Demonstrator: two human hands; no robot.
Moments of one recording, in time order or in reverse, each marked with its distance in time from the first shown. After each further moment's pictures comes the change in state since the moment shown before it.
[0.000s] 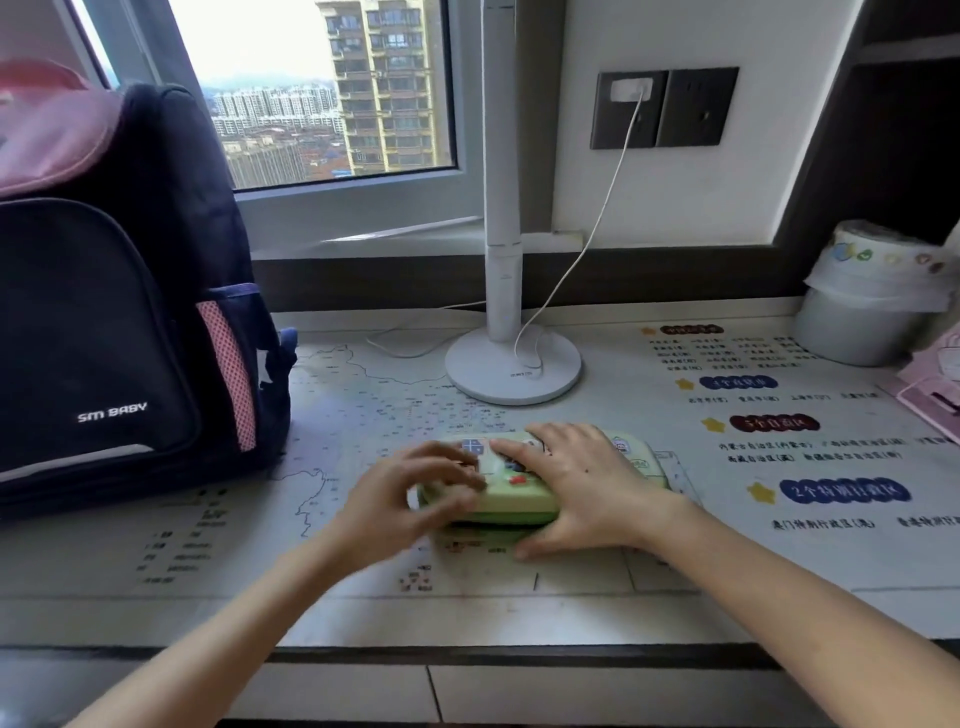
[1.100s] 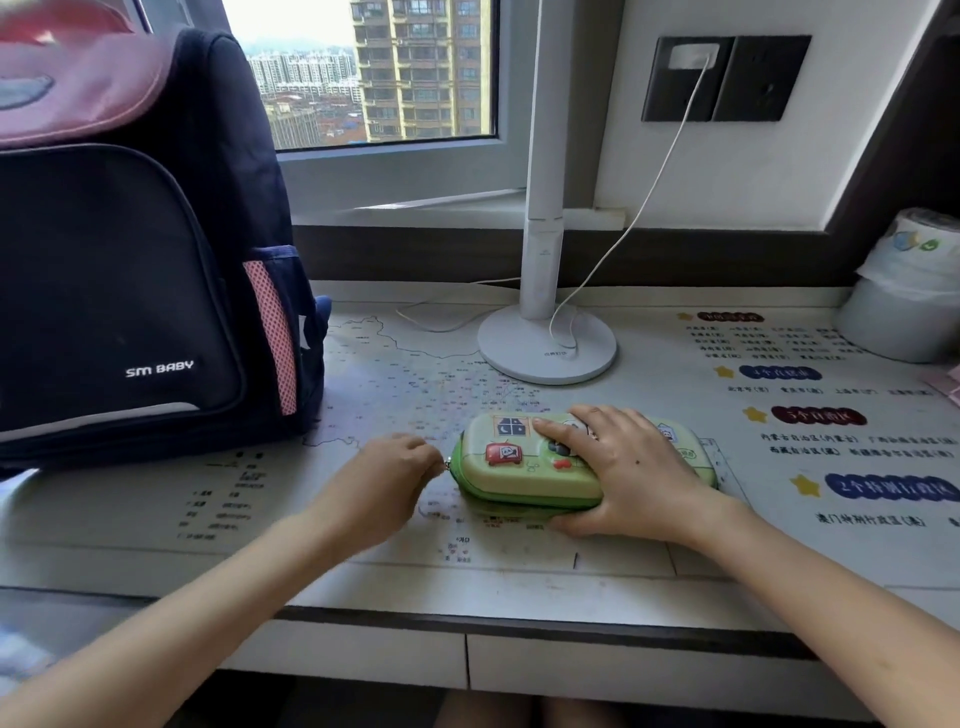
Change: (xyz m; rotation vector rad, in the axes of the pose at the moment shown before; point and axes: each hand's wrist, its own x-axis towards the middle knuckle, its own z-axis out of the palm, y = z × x) left_hand -0.022 -0.027 -0.019 0.578 -0.017 -0.011; right_hand 0.000 -0.002 0.012 0.007 0.116 0.048
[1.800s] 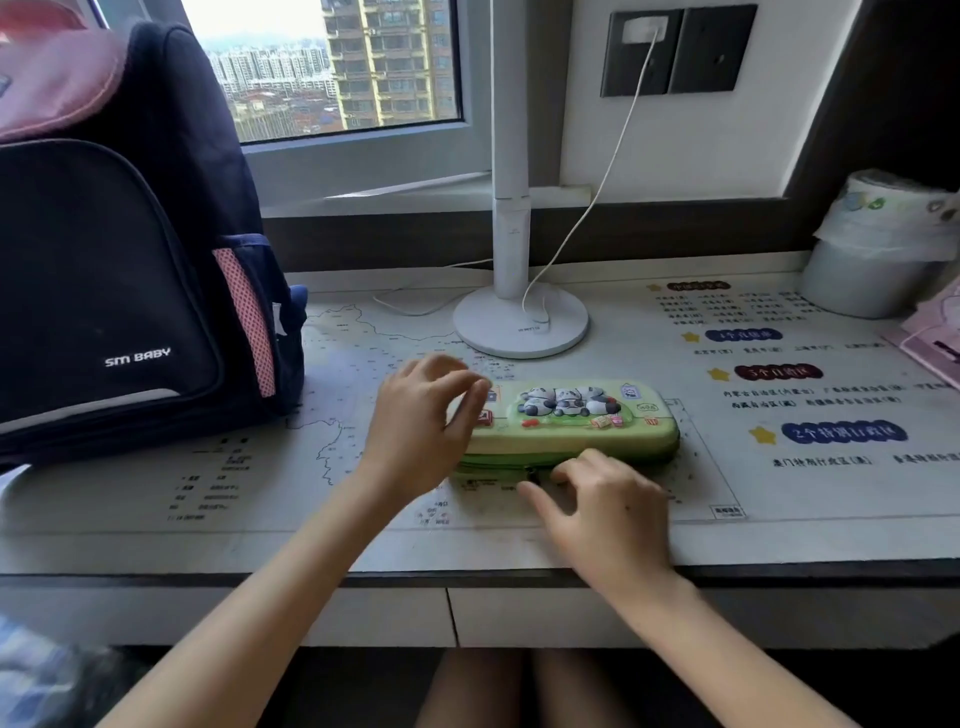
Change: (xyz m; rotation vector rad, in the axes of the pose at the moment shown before) left_hand 0.025 0.067 -0.018 -0.165 0.286 -0.107; right_hand -0.059 -0.059 0.032 0.184 0.574 0.348
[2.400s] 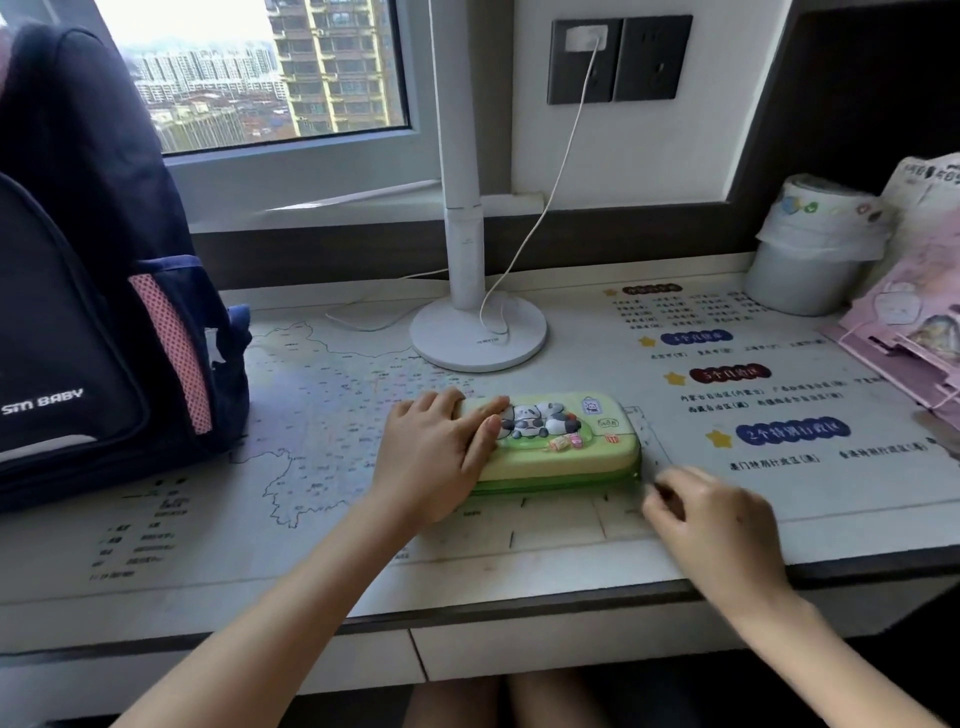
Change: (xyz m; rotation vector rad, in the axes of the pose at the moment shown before) left_hand 0.016 -0.001 0.058 0.267 -0.180 0.124; right_hand -0.010 0.091 -0.038 -0.115 -0.054 0.122
